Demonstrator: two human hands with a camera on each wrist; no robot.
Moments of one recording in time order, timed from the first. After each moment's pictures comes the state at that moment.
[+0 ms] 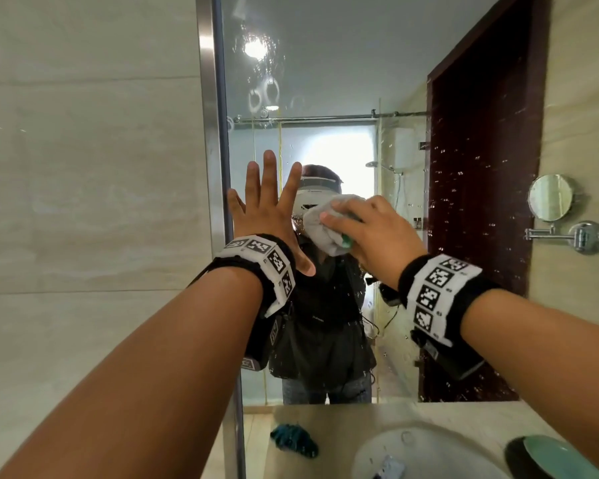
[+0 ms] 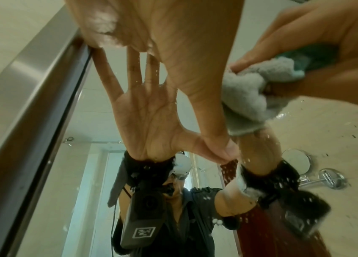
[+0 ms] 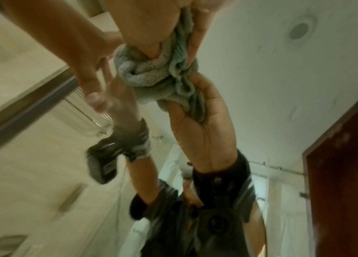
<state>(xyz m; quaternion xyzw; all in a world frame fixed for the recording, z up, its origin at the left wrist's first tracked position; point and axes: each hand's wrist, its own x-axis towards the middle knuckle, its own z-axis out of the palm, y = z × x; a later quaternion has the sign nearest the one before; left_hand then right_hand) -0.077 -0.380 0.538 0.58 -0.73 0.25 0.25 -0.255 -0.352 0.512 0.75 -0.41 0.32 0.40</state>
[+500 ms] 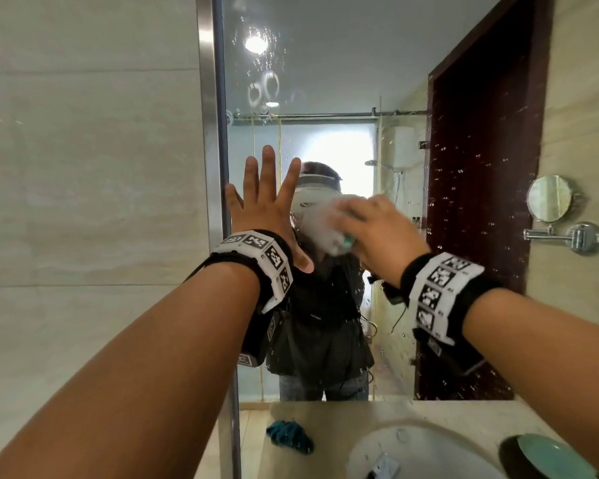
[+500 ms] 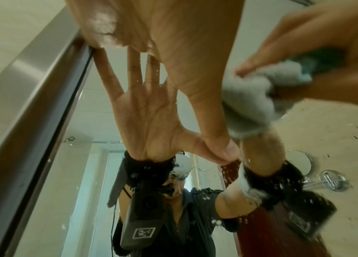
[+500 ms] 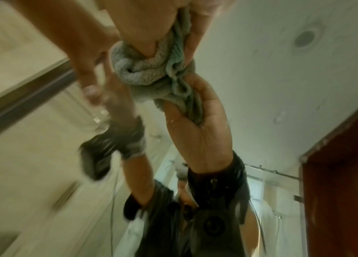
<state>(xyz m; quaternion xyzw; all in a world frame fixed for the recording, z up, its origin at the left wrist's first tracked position) -0.078 -0.381 0.538 0.59 -0.72 0.25 0.25 -0.260 -0.351 0.512 0.76 -0.42 0.30 0.39</state>
